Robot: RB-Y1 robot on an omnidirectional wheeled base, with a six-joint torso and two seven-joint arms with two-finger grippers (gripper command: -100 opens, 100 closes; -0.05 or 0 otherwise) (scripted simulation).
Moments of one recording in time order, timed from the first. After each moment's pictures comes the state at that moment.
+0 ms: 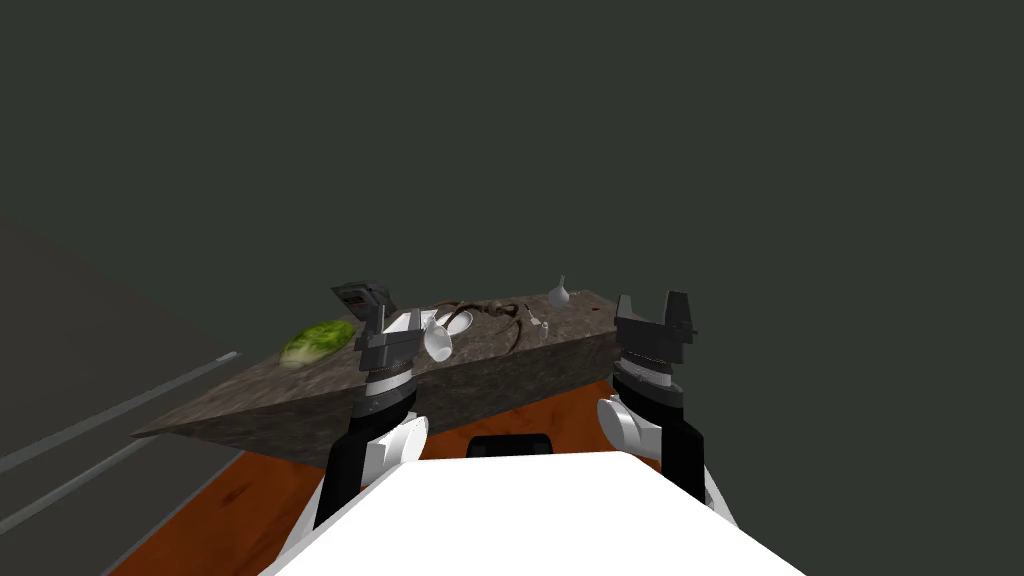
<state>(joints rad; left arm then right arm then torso) 0.53 -0.01 -0.04 -2.33 0.12 -0.58 0.10 0.47 0.05 -0.04 -2.40 -0.10 -0.62 0.09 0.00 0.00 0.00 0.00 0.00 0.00</state>
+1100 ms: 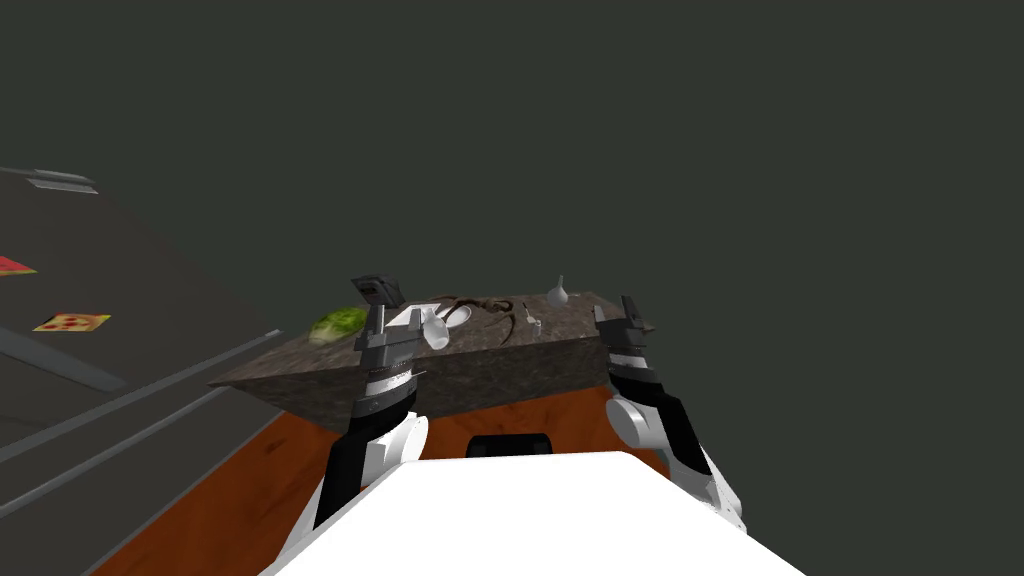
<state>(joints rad) 0.53 -0.01 -0.04 -2.33 0.12 -0.58 0.10 0.42 -0.19 -0.06 -2.27 -0.36 -0.41 0.10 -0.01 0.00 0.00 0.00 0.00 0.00</state>
